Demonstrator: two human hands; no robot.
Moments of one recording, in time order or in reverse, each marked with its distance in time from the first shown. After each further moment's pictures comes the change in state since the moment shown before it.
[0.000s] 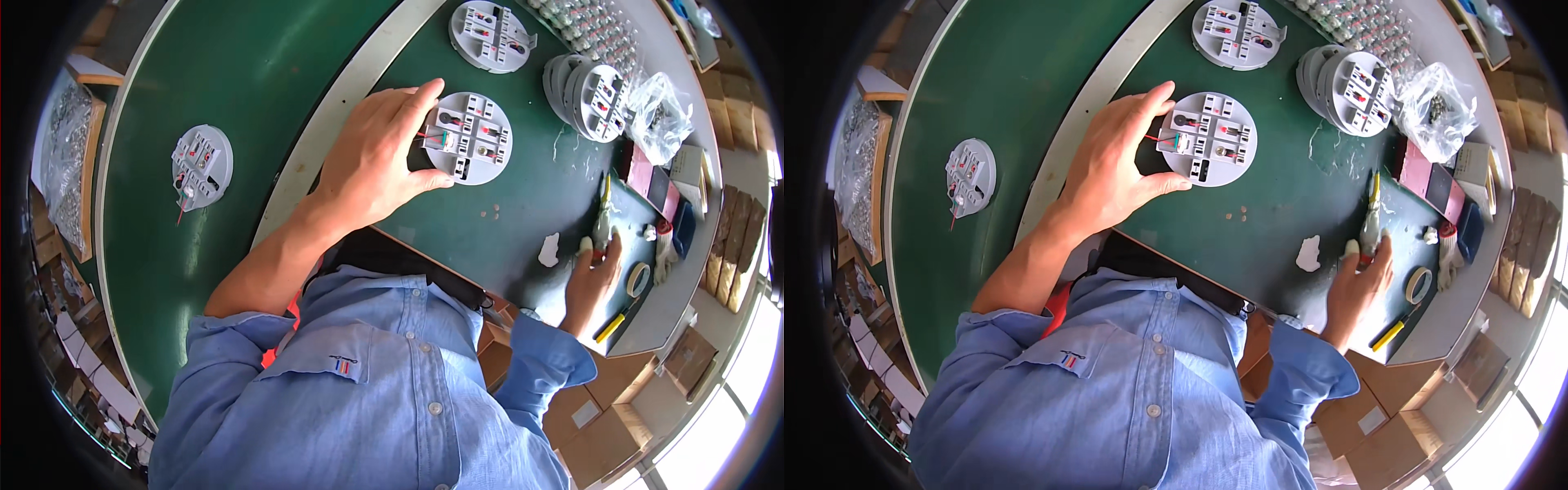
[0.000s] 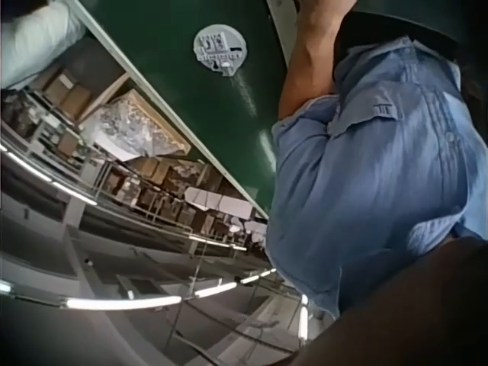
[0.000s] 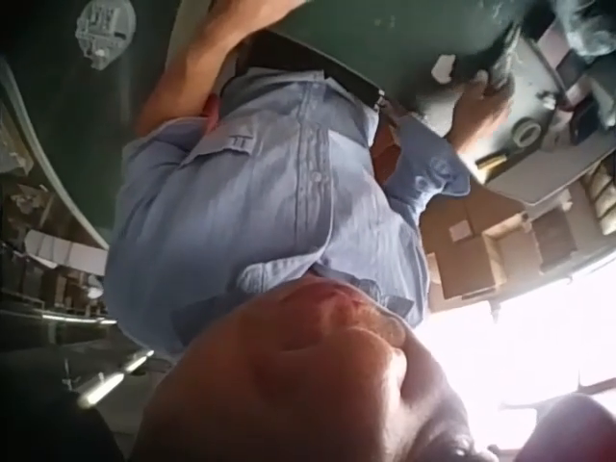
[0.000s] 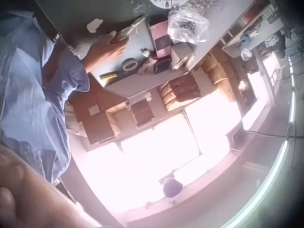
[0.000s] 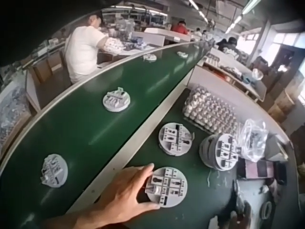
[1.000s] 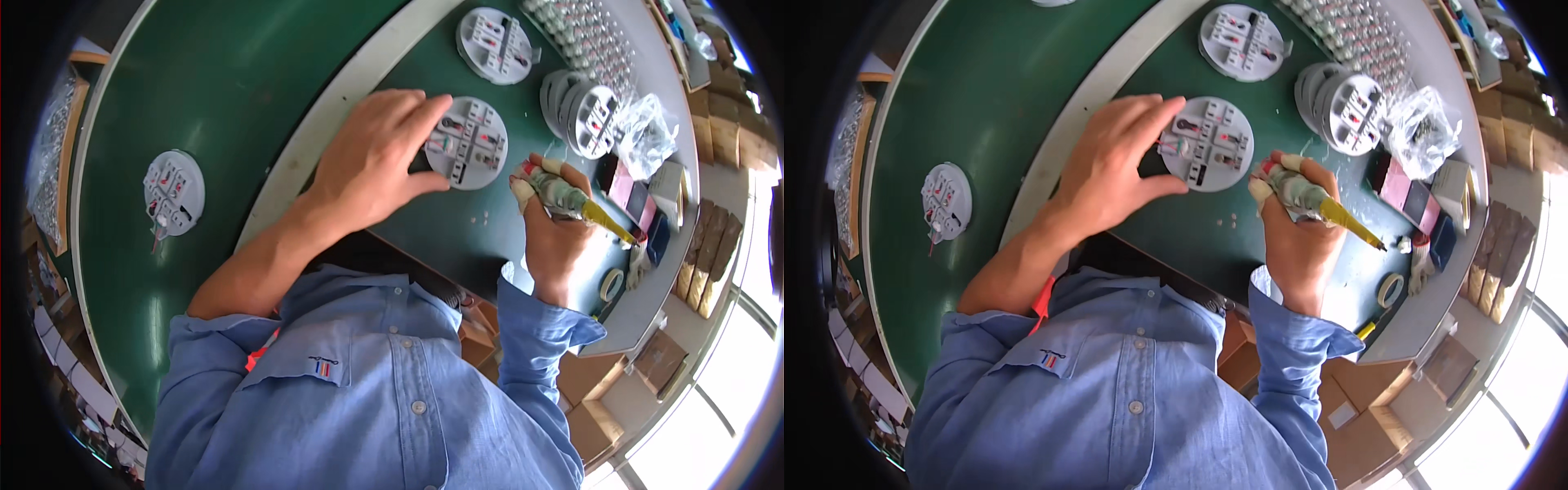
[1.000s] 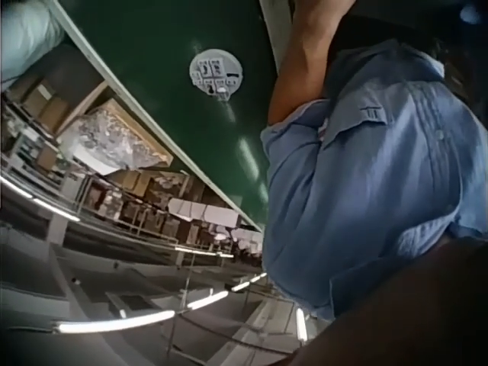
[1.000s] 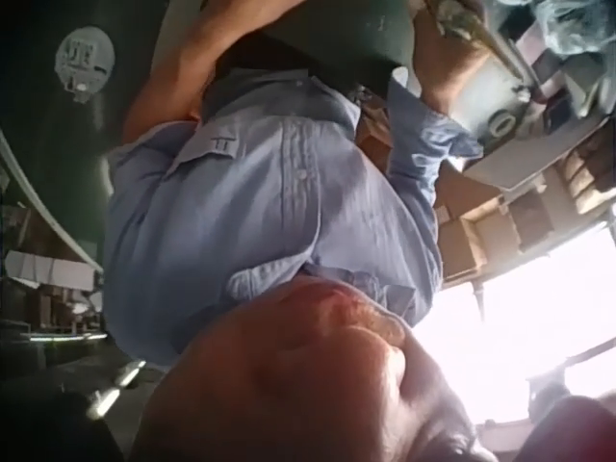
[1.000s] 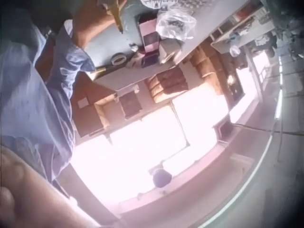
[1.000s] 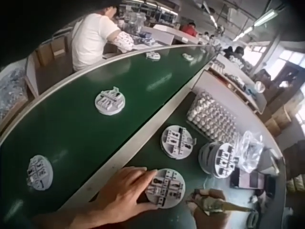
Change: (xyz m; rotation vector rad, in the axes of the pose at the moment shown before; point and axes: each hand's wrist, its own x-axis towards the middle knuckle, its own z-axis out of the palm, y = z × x) left_hand -0.010 -0.003 -0.008 -0.032 -0.018 -0.051; right_hand -0.004 -0.158 0.021 1.036 -0.325 -0.161
